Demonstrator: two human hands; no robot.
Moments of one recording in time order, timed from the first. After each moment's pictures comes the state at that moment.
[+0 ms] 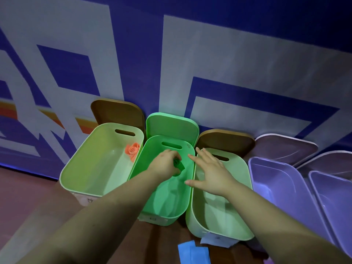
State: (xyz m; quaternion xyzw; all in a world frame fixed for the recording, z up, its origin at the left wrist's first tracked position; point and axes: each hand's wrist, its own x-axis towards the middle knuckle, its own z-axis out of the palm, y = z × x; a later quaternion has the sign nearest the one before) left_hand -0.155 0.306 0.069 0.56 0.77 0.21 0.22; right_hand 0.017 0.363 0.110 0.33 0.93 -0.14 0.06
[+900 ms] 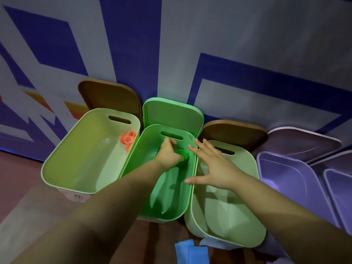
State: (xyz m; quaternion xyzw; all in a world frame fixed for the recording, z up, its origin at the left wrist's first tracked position) left_hand -0.155 0.346 0.021 0.34 0.74 0.42 0.41; right_hand 0.013 0.386 0.103 0.30 0.93 -0.20 0.11
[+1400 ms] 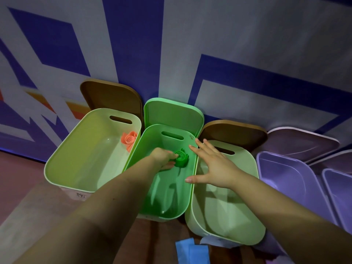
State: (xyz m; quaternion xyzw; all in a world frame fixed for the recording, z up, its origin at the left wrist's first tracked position) left_hand -0.165 0.339 0.026 0.11 0.71 0.44 0.54; right_hand 0.011 0.386 0.103 0.31 0.92 -0.21 0.11
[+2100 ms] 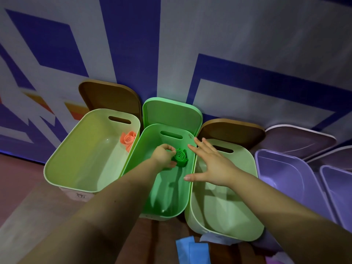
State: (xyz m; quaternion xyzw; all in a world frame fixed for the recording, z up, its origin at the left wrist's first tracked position) left_hand -0.159 0.337 0.024 0.17 0.73 0.43 0.50; right_hand 0.011 0.384 0.101 0.32 0.92 -0.23 0.10
